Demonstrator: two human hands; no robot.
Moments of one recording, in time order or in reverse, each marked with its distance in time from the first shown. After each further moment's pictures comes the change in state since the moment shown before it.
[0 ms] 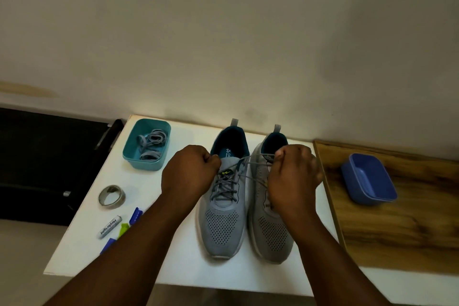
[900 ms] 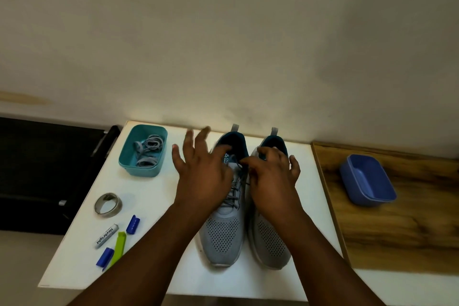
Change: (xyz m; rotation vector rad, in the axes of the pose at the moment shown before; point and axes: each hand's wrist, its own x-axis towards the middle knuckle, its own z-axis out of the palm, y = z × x) left_hand -0.010 0.010 0.022 0.198 0.136 0.326; right_hand 0.001 -0.009 0.017 -0.008 -0.230 -0.279
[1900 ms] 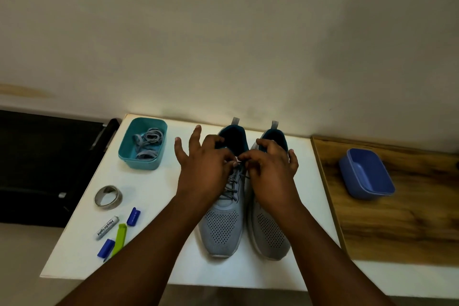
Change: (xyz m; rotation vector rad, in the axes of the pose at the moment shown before) left_hand 0.005 -0.004 0.009 0.052 -0.107 0.027; right_hand 0.001 0.003 0.007 0.194 0.077 0.012
